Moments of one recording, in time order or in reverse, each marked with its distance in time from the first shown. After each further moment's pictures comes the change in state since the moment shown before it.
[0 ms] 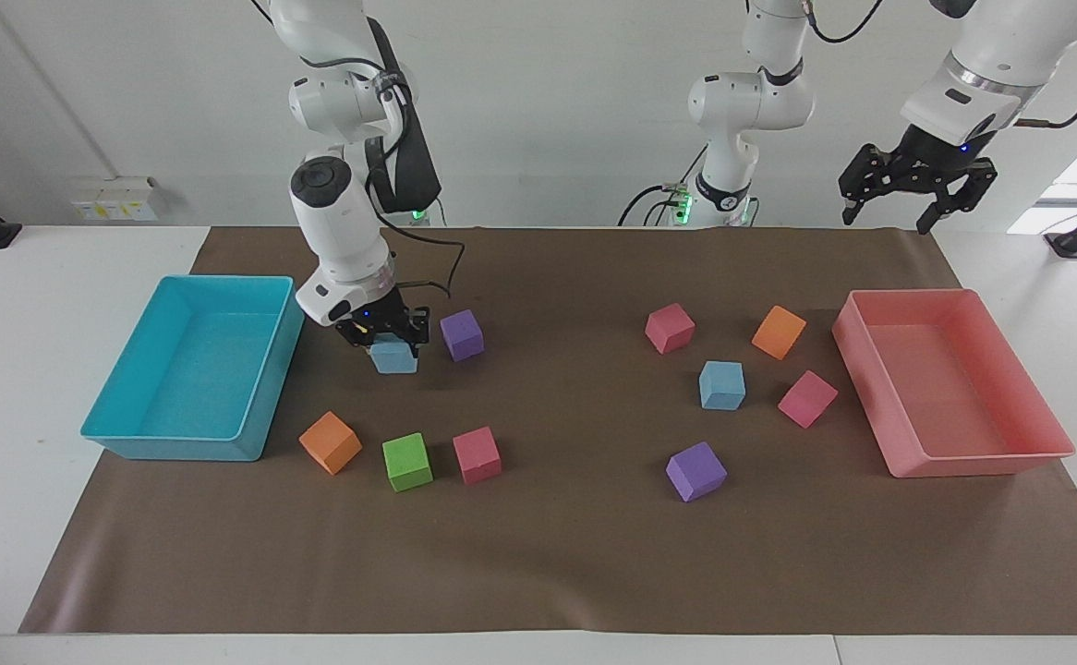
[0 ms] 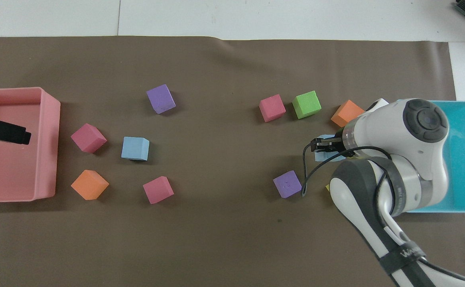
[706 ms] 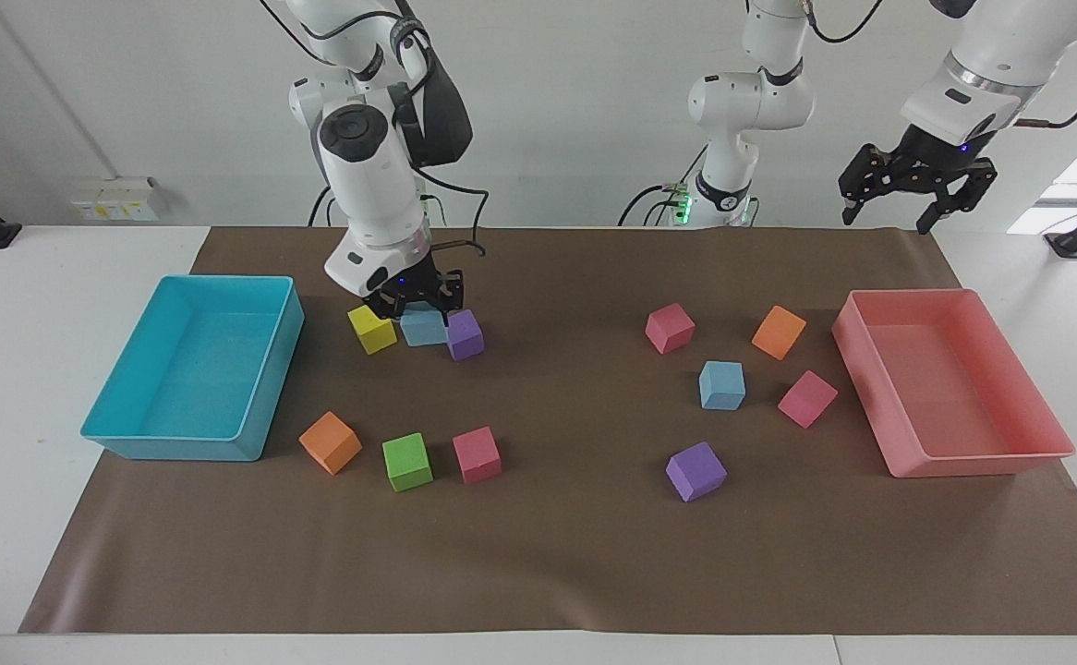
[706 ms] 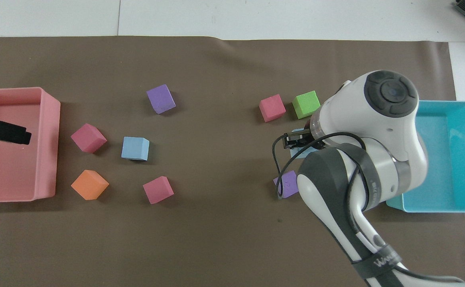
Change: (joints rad) left arm 0.000 0.000 -0.001 0.000 0.000 0.000 0.000; right arm 0.054 0.131 0.092 0.262 -0.006 -0.167 0.051
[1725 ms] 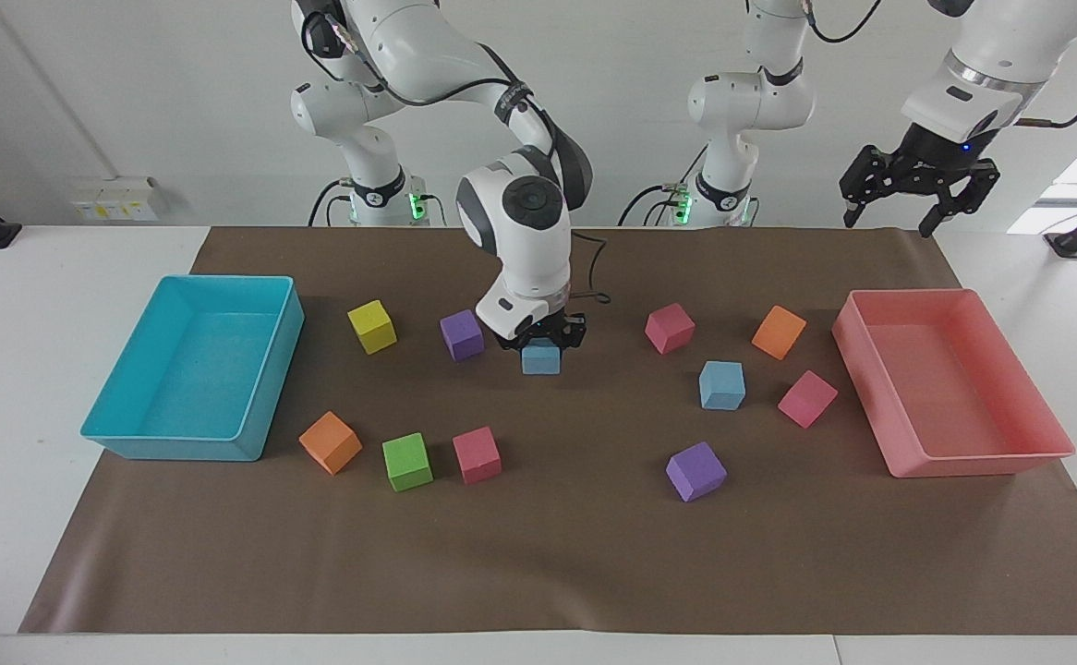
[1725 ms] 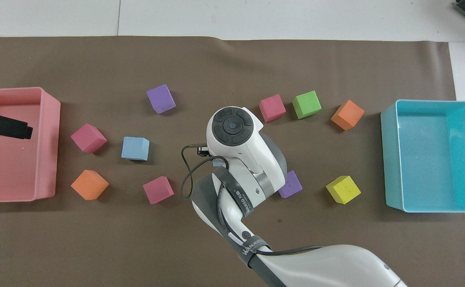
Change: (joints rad) left arm 0.000 0.004 -0.003 0.000 0.000 0.034 0.000; right arm 0.257 0.303 0.004 0.162 -0.001 0.175 0.380
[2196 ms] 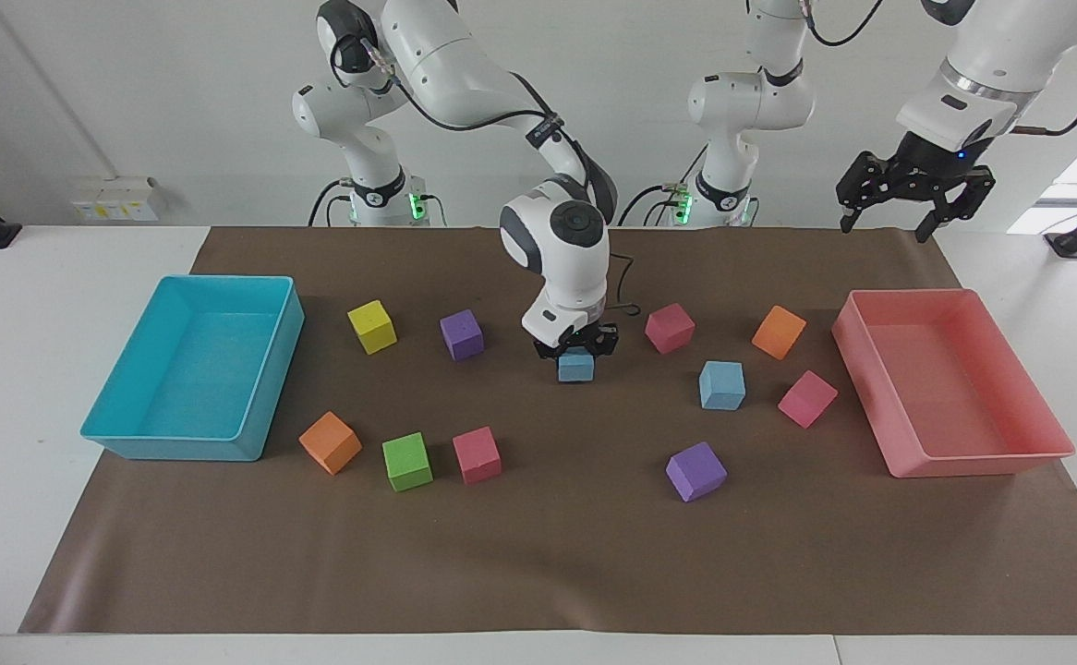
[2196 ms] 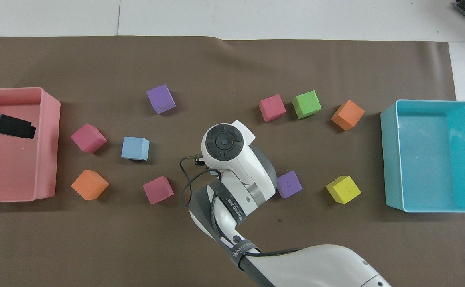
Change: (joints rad) left arm 0.000 0.011 -0.004 0.000 0.000 0.002 0.000; right arm 0.034 0.027 0.000 -0.091 0.000 0.104 0.016
